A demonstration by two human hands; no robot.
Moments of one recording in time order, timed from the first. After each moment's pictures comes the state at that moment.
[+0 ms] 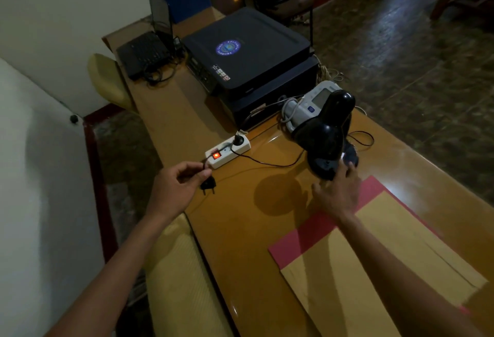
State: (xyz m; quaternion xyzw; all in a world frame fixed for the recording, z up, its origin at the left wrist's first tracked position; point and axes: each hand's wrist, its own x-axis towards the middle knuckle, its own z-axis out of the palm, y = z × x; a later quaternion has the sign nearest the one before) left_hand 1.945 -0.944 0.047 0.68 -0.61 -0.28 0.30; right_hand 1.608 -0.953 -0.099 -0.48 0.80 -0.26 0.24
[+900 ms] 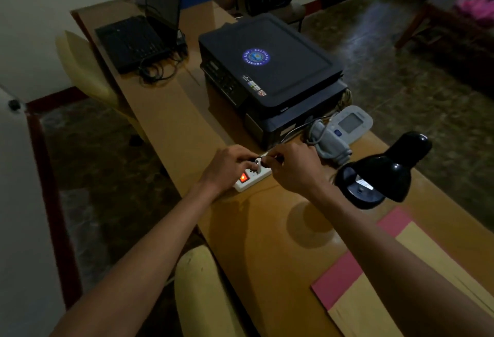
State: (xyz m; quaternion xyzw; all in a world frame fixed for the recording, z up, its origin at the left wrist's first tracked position) left_hand 1.992 -1.110 -0.013 0.49 -0.77 -0.32 0.26; right_hand 1.806 -1.071 0.038 -0.73 0.65 -0.14 0.15
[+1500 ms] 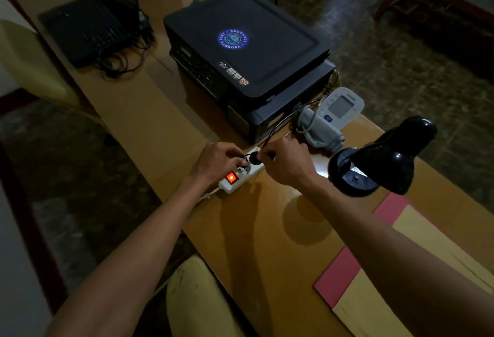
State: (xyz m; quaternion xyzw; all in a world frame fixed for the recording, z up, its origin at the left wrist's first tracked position) left_hand 1.984 -1.159 -0.061 0.49 -0.77 -0.36 0.18; right_hand 1.797 -1.103 -0.005 -0.68 0.70 -0.11 0.19
